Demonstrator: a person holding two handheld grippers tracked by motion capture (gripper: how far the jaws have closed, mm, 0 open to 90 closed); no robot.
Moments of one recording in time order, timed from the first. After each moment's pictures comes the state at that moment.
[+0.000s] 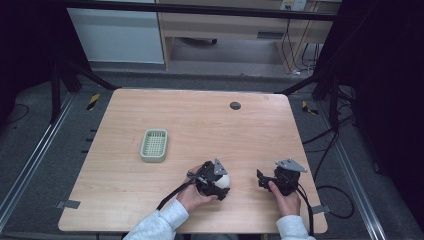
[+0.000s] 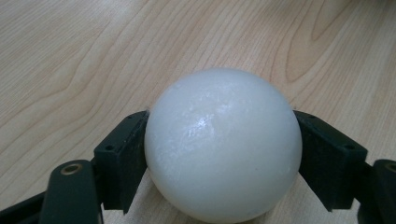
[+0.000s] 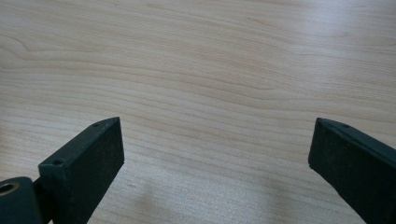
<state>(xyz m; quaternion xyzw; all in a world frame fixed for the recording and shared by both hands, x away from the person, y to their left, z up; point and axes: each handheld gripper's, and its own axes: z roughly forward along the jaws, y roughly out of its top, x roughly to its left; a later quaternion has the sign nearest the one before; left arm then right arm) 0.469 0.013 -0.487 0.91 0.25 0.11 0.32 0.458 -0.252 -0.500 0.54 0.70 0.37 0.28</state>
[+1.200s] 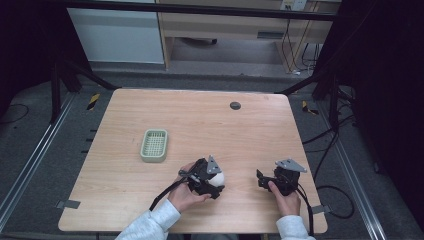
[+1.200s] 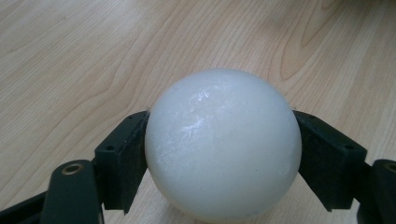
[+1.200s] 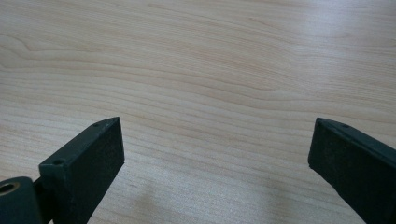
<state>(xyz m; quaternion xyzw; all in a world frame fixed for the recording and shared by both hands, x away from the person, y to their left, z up) 0.461 0.034 -0.460 0.91 0.24 0.13 0.33 0.458 -0.251 -0.500 0.54 0.70 0.37 0.28</state>
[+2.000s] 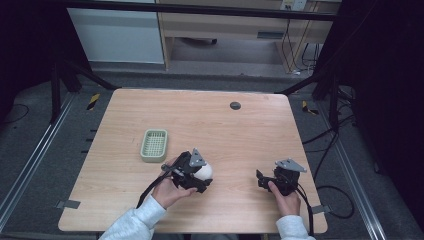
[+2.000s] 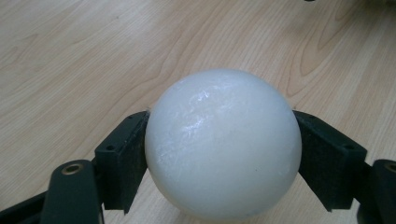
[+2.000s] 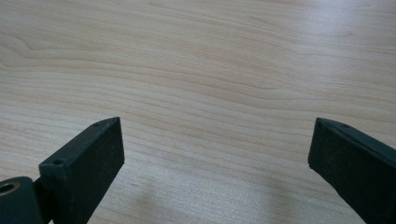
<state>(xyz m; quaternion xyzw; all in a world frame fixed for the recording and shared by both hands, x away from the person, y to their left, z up) 0.465 0.075 -0.435 0.89 0.26 0.14 0.34 0.458 -0.251 -0.501 0.54 0.71 0.37 0.27</state>
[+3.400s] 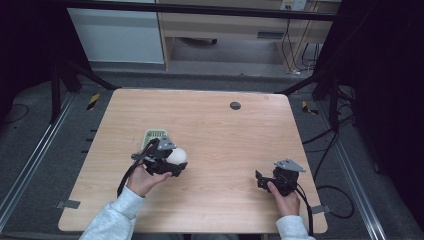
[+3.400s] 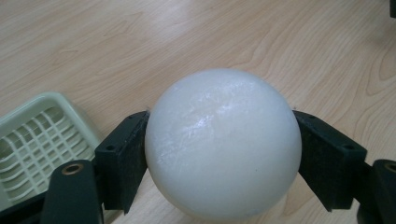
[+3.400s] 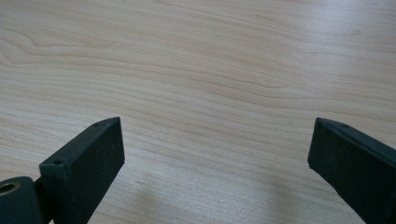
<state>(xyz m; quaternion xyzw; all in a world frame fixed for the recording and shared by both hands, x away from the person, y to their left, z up) 0.493 0.151 -0.419 0.86 0.34 0.16 0.35 0.458 -0.249 -0.501 0.54 0.71 0.37 0.27</state>
